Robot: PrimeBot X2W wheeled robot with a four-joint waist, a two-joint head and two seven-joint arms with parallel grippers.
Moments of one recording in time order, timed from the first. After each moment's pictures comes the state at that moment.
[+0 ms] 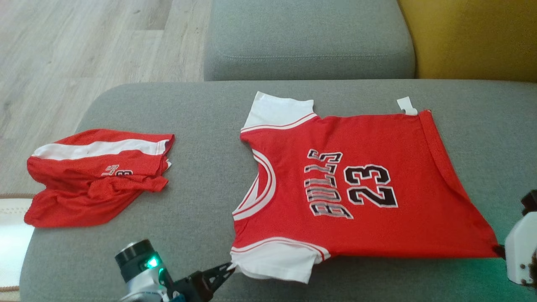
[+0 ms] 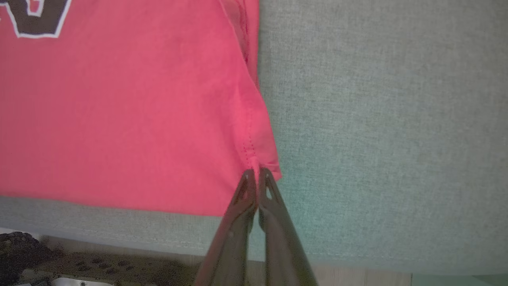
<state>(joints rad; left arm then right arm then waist) -0.17 0.63 -0.93 -0.01 -0.14 -0.12 -0.03 -0.20 -0.63 0.33 0.58 0.67 0.13 0.70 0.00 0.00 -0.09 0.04</state>
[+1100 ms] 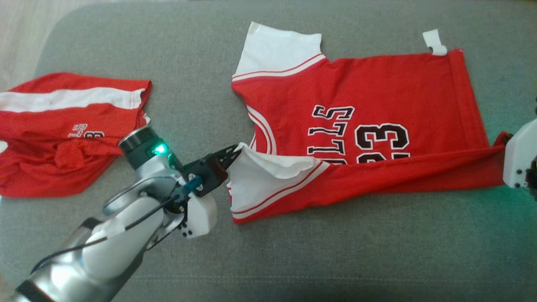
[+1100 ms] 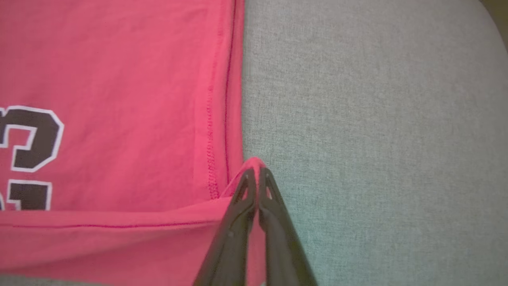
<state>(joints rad) -0.59 0.45 -0.92 0.26 -0.14 -0.12 -0.03 -0.49 -0.50 0.12 0.56 0.34 0.13 0.66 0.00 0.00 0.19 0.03</state>
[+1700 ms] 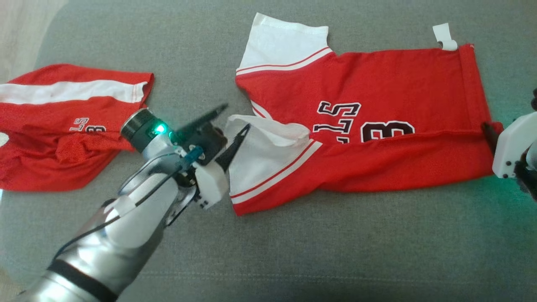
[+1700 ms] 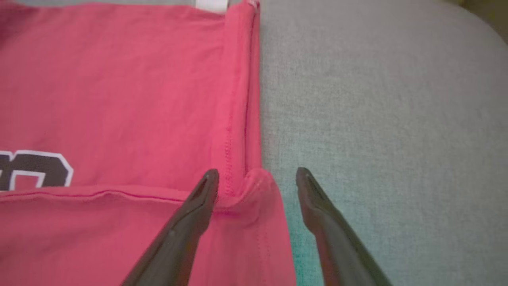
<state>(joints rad) -0.68 0.30 -0.88 0.52 -0.18 -0.04 -0.15 -0.58 -0.45 0.14 0.73 0.32 0.13 0.47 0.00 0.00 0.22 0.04</state>
